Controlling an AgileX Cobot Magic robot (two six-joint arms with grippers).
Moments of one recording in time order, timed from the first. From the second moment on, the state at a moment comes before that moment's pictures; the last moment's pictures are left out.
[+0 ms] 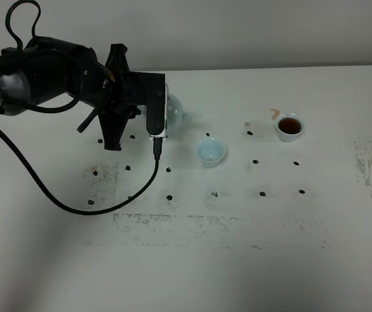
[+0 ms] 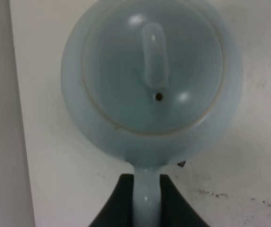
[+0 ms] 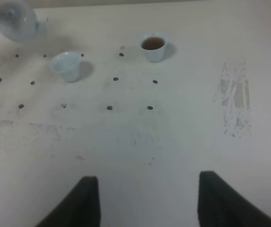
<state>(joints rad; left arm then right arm) -0.40 2.01 -1.48 0.01 0.43 1.36 0.00 -0.01 -0.52 0.16 1.10 -0.01</state>
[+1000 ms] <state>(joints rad) -0.43 2.02 -1.48 0.06 0.39 1.43 0.00 -0.01 -0.52 0.16 1.10 -0.01</state>
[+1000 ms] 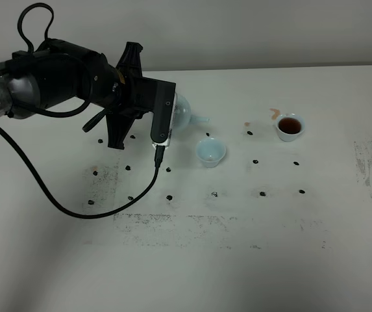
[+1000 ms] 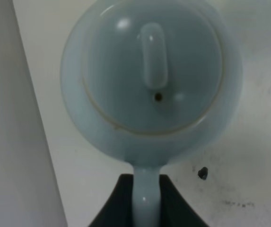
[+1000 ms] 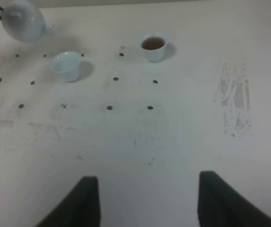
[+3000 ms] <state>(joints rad) -0.51 2.06 -1.48 0.42 0.36 1.41 0.00 -0.01 -0.52 0.16 1.10 -0.01</state>
